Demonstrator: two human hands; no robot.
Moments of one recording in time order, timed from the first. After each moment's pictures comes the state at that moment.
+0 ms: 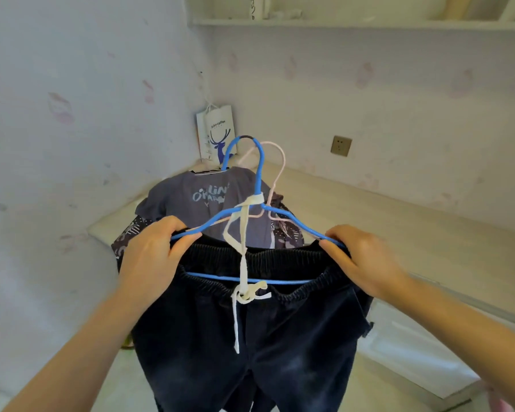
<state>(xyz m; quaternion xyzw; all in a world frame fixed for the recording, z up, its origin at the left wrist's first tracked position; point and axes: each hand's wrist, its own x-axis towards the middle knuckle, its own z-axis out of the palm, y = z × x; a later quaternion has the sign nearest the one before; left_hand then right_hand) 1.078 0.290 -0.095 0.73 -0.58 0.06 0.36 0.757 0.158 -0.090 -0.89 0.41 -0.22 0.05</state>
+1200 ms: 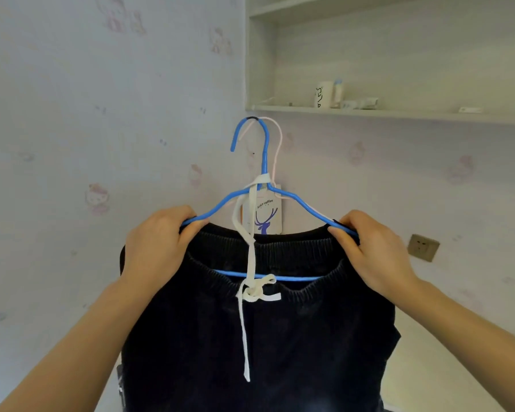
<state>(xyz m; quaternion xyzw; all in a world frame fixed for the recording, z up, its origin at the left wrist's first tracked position) 1.274 0.060 0.028 0.76 -0.50 0.22 0.34 0.991 -0.107 0.022 -0.85 0.36 -0.37 0.03</state>
